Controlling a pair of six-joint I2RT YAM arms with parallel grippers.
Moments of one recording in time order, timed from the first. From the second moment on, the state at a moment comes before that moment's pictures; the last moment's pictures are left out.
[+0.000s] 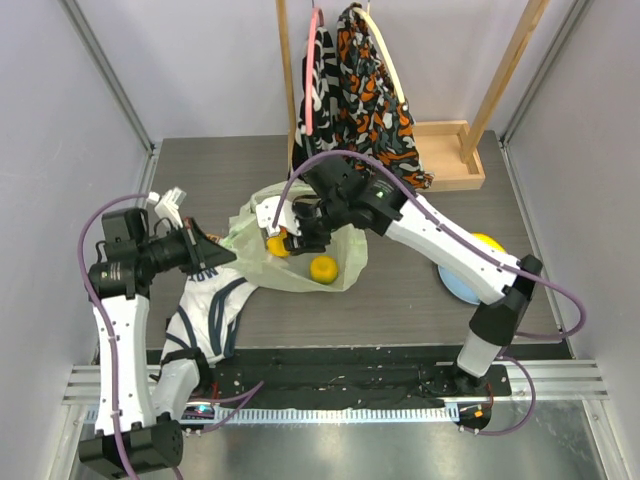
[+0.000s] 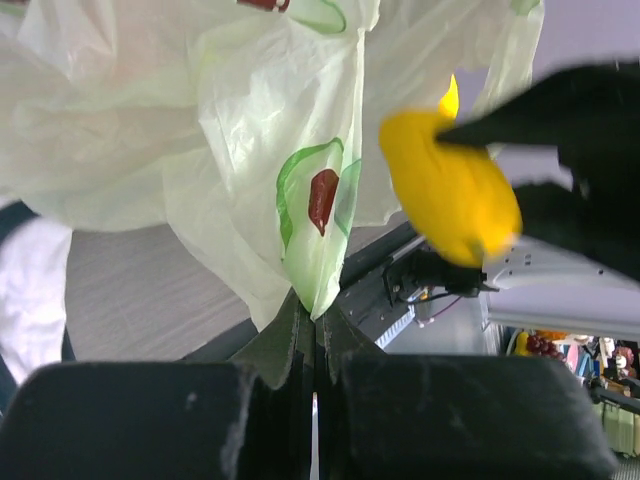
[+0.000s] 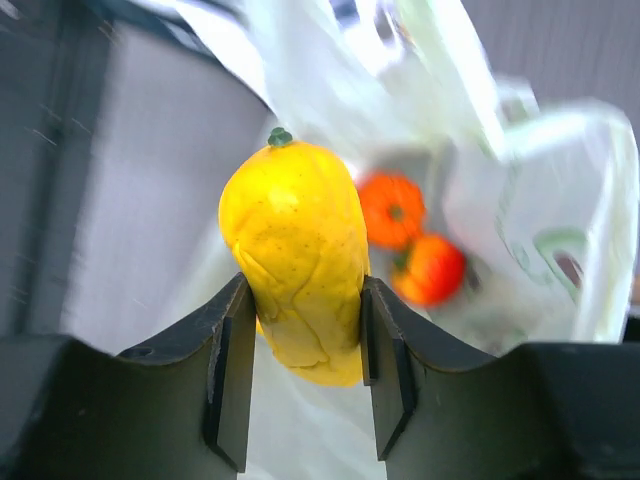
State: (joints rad) left arm 0.20 0.84 1.05 -1.01 0.92 -0.24; right arm 0.90 1.74 1.90 -0.98 -0.39 -0.86
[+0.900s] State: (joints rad) left arm 0.20 0.97 1.12 -0.88 0.91 -0.23; right arm 0.29 1.15 1.09 -1.24 0.18 -0.63
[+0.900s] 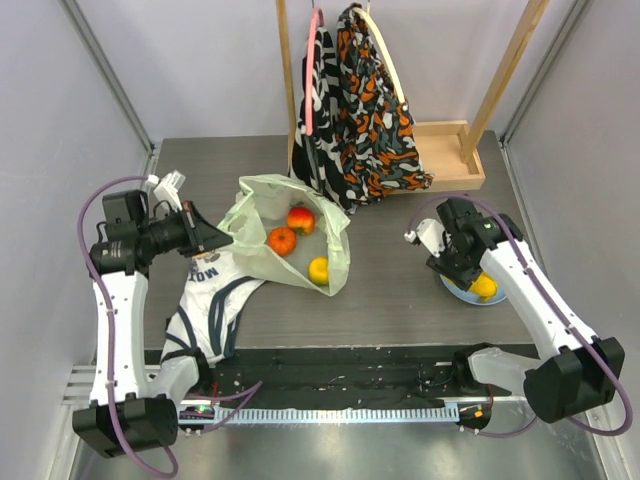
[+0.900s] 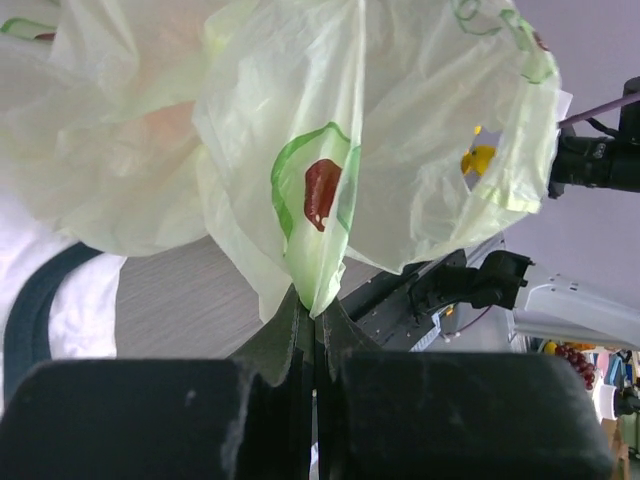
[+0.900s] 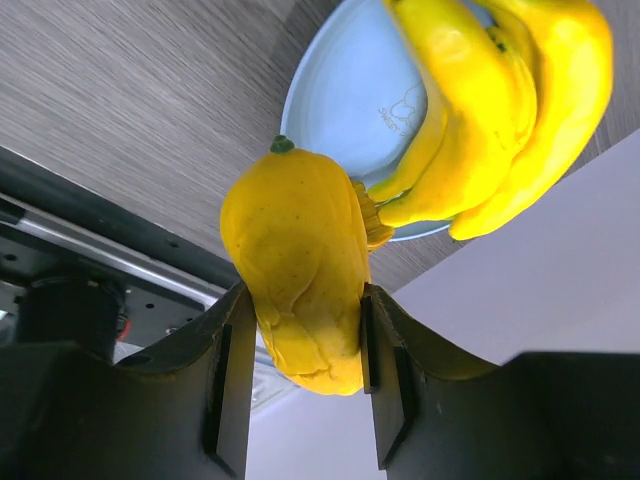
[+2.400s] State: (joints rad) left arm 0.18 1.12 1.18 -1.00 0.78 -0.09; right arm 0.15 0.92 0.95 -0.78 -0.18 -1.20
